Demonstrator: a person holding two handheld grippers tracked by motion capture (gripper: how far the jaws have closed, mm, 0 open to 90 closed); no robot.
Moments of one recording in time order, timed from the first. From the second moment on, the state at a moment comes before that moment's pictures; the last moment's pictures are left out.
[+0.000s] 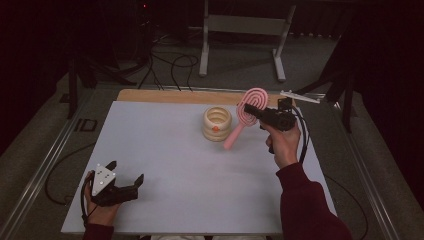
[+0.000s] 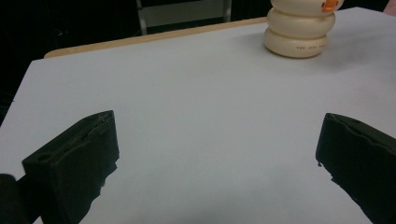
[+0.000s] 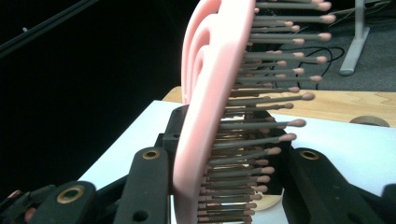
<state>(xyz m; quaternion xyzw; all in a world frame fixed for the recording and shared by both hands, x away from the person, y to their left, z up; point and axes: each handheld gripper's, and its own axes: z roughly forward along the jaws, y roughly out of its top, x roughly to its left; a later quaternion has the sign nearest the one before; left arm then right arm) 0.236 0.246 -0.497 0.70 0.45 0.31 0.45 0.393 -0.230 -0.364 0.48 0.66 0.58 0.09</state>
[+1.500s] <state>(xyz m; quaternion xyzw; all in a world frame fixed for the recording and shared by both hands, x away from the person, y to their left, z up) 0.236 0.246 -0.497 0.70 0.45 0.30 0.46 0.426 -0.242 -0.349 0.50 0.64 0.56 0.15</state>
